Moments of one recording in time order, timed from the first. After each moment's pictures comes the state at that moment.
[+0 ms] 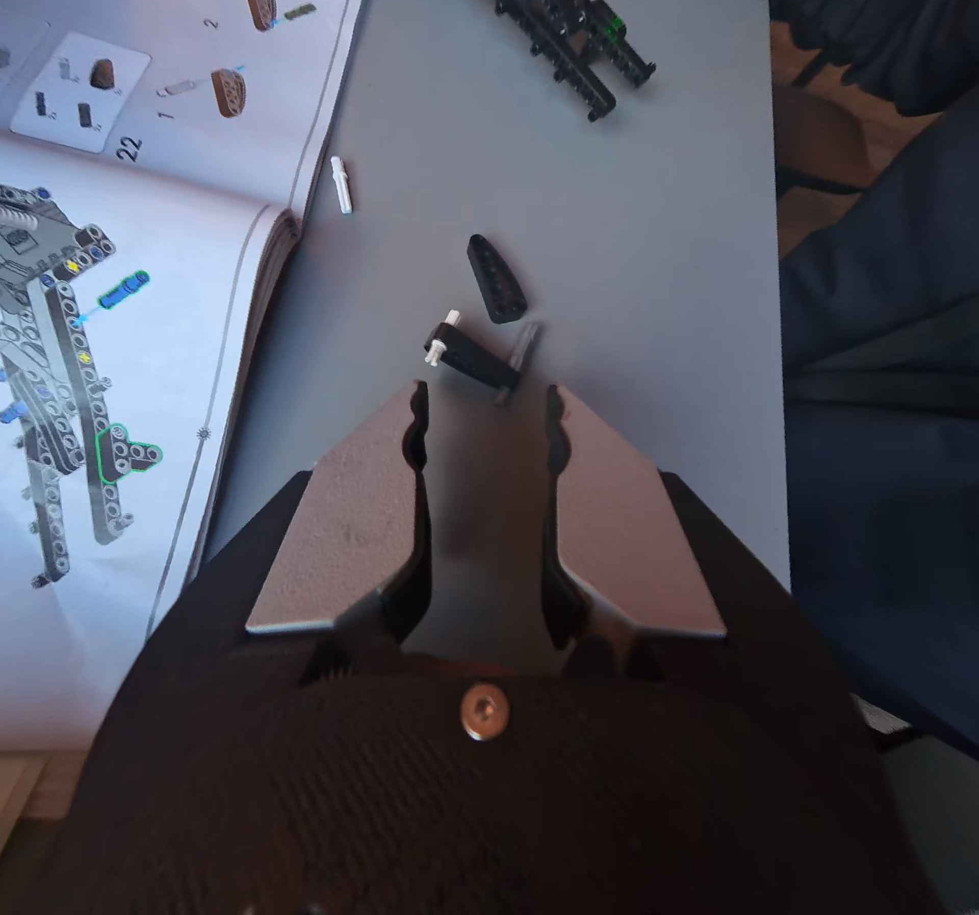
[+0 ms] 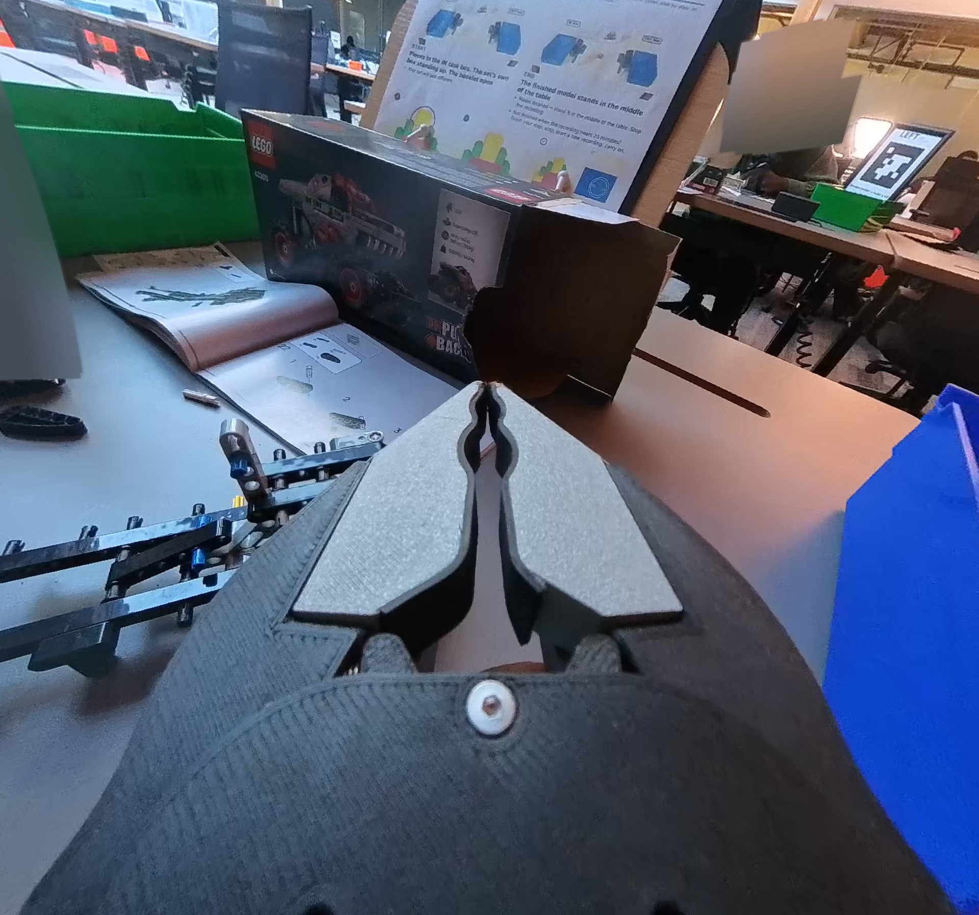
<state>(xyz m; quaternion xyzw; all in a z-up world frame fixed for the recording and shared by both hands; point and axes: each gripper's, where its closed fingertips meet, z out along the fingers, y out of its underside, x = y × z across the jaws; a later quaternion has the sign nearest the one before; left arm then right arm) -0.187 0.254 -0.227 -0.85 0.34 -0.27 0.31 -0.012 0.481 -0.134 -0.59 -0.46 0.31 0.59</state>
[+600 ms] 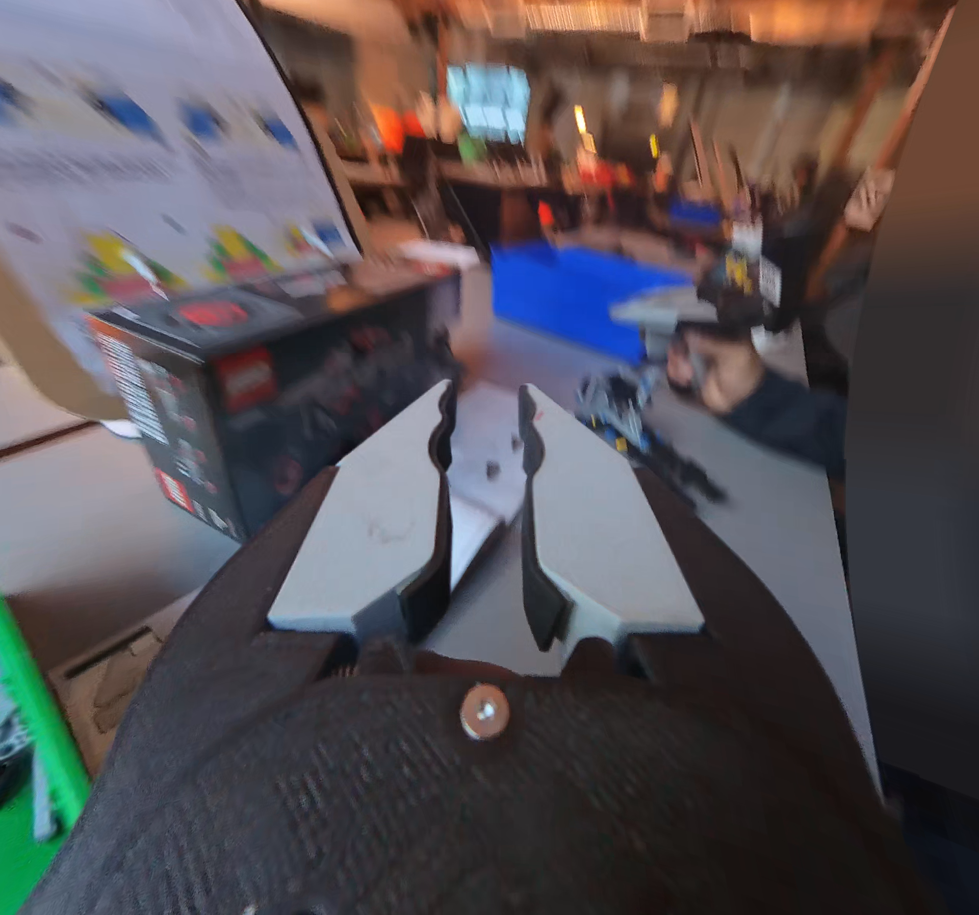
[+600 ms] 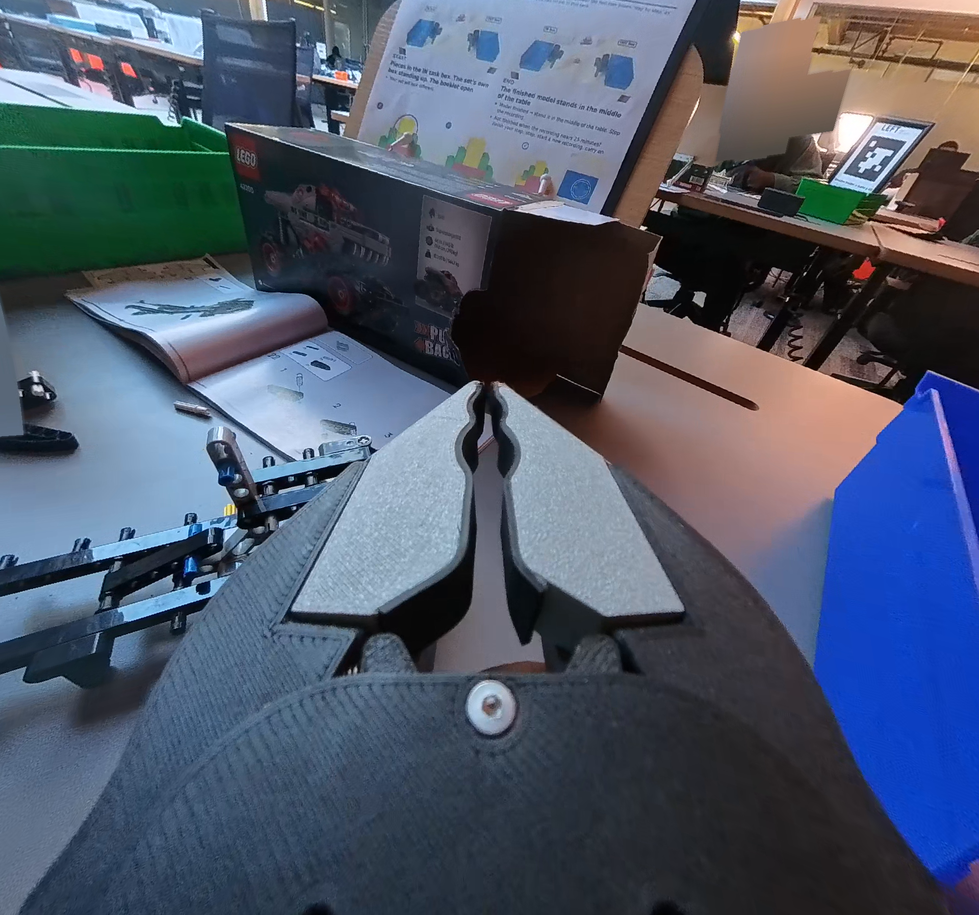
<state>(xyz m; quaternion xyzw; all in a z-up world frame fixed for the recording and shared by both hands) -0.252 0.299 -0.070 -0.70 0.13 -0.21 0.67 -0.007 0.487 -0.131 -0.59 -0.44 0.31 0.59</state>
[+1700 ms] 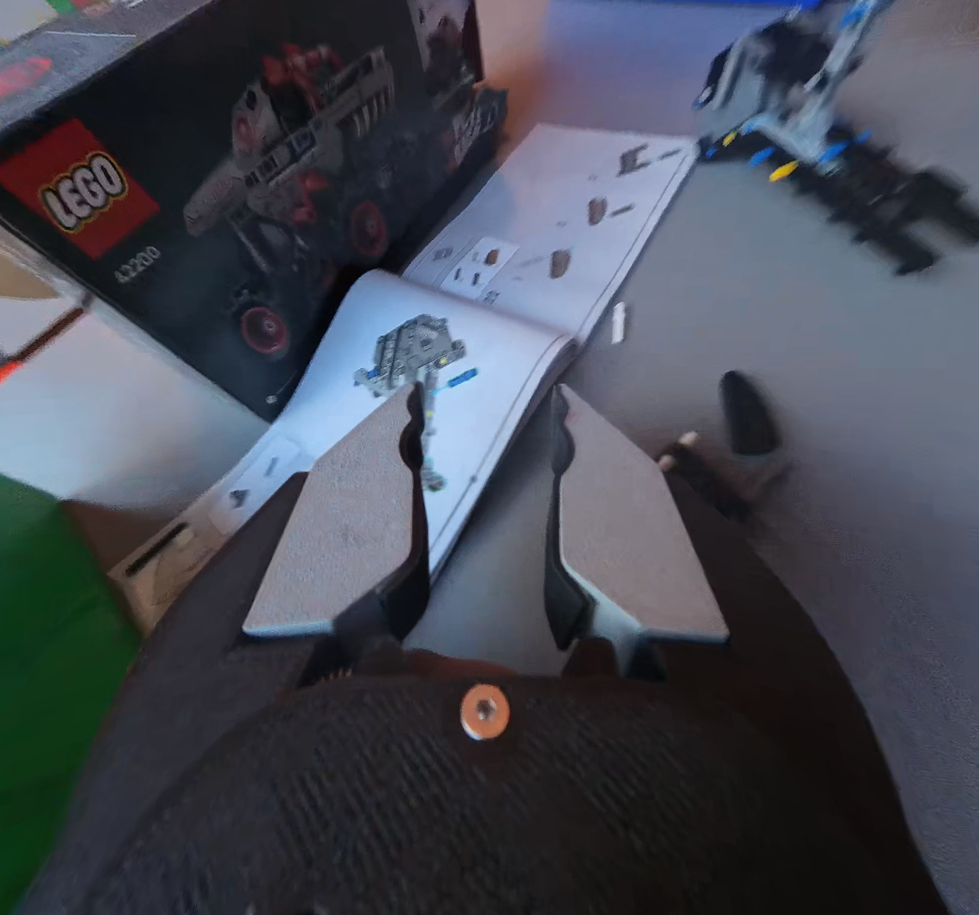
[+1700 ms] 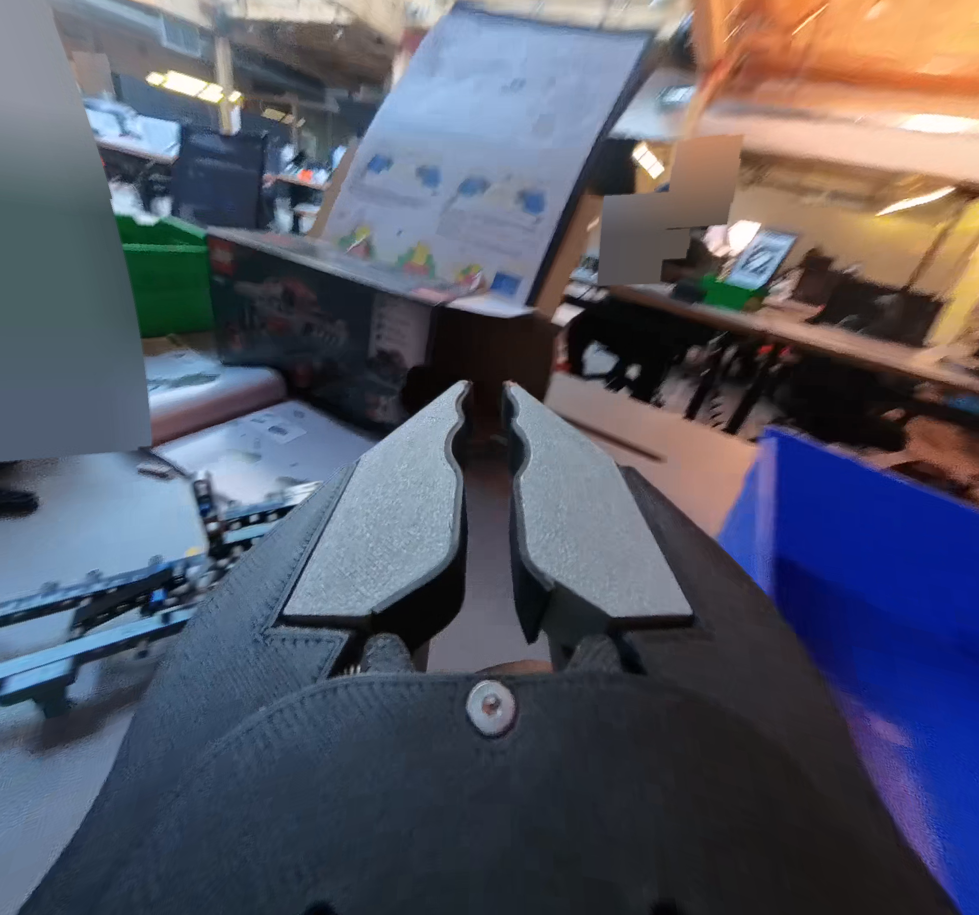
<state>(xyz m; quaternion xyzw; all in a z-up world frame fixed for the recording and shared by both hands) -0.243 0.326 -0.190 -0.83 0.23 -0.03 0.51 0.036 0.491 -0.083 -0.55 -0.40 0.31 0.67</state>
